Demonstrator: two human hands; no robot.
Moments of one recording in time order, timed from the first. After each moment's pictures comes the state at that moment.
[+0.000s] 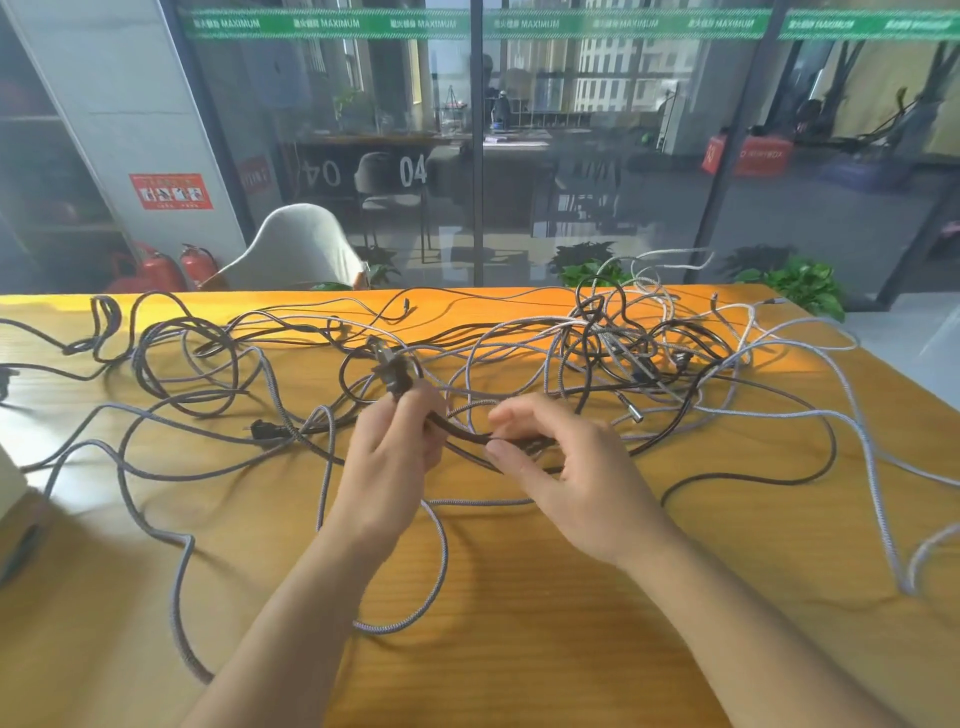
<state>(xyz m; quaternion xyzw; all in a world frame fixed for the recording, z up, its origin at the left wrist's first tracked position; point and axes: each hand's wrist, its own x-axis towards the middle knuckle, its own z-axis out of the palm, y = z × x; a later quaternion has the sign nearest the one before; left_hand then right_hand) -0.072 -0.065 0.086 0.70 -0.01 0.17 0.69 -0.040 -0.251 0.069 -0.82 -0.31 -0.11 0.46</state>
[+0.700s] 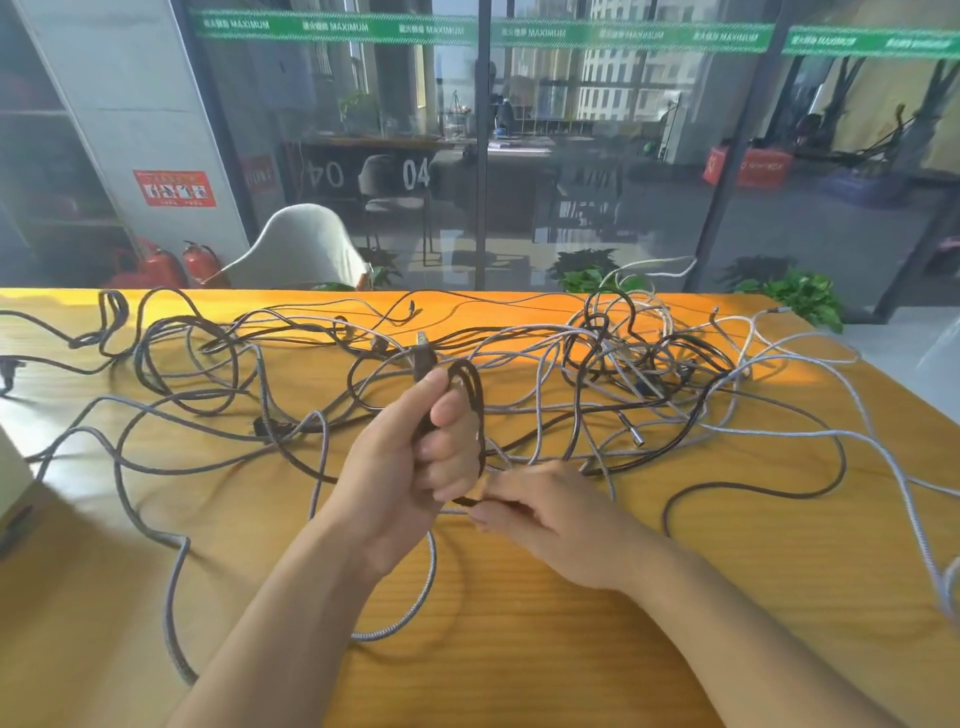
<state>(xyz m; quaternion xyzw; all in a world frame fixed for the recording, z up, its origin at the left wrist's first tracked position) -0.084 -0.060 0.099 0.46 -0.10 -0.07 0.88 -0.034 -0.241 0.048 -0.83 -0.45 0.02 0.33</state>
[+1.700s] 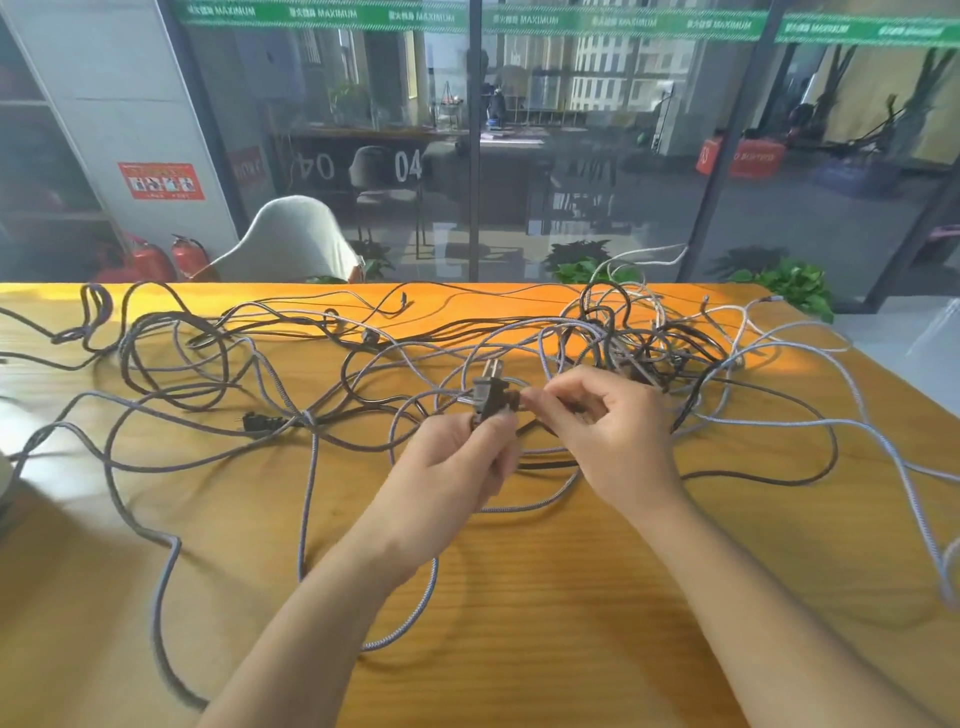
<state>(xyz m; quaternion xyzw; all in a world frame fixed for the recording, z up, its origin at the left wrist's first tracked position) -0.091 -0.083 0.093 0.76 -0.11 0.01 0.64 -0.009 -0.261 0.068 -0.78 -0.25 -0.27 0.51</state>
